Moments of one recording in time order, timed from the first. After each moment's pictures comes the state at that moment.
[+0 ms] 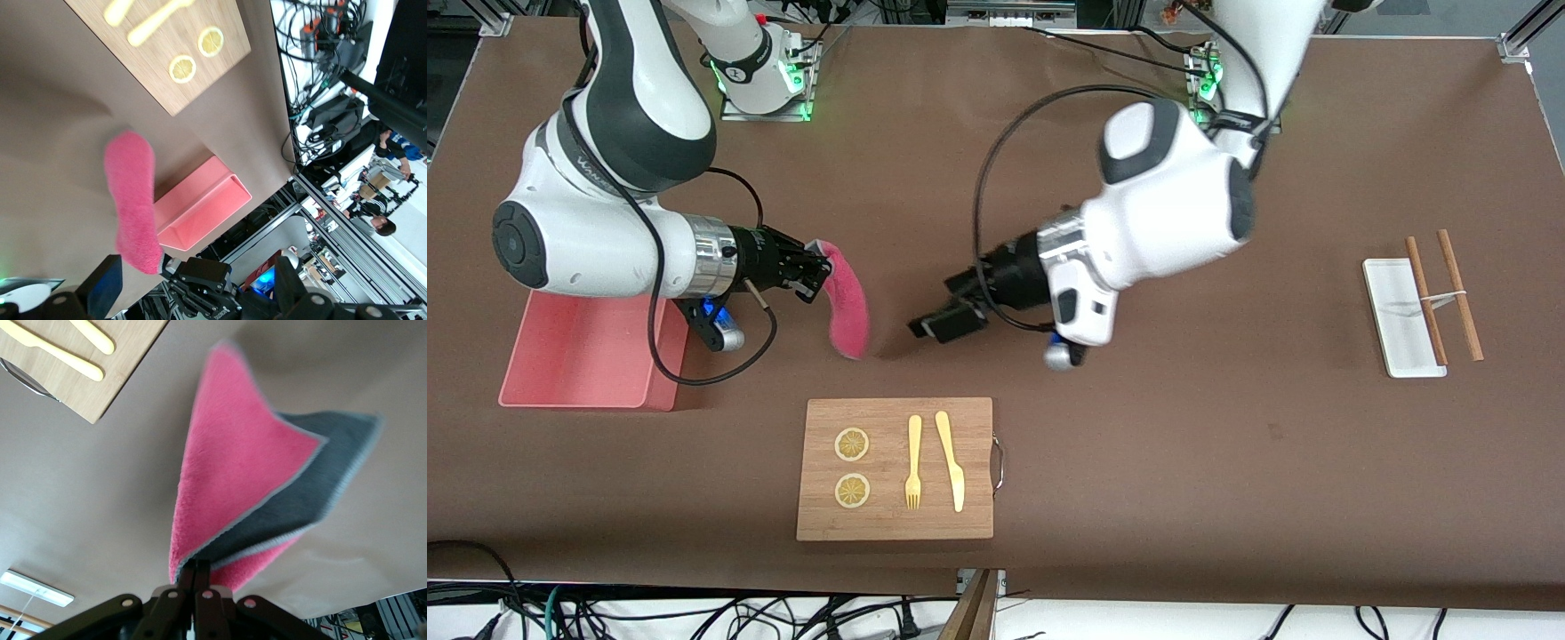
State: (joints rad) left arm -0.51 0.65 -0.02 -1.06 -0.90 2.12 -1.12; right arm 0.29 0.38 -0.01 -1.45 0.53 1.62 0.96
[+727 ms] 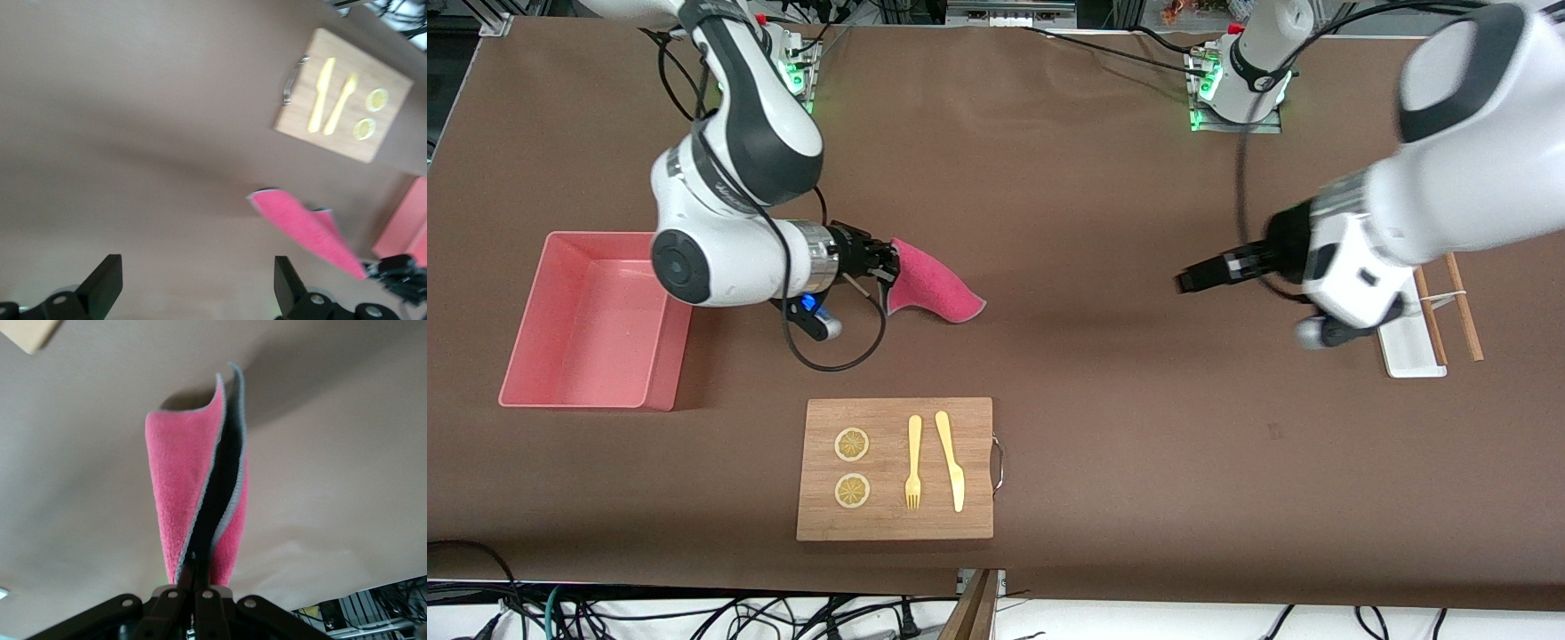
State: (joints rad) left arm -0.17 0.36 -0.01 -1.17 -0.38 1.44 -0.54; right arm 0.42 0.49 0.00 -1.46 0.53 1.64 0.95
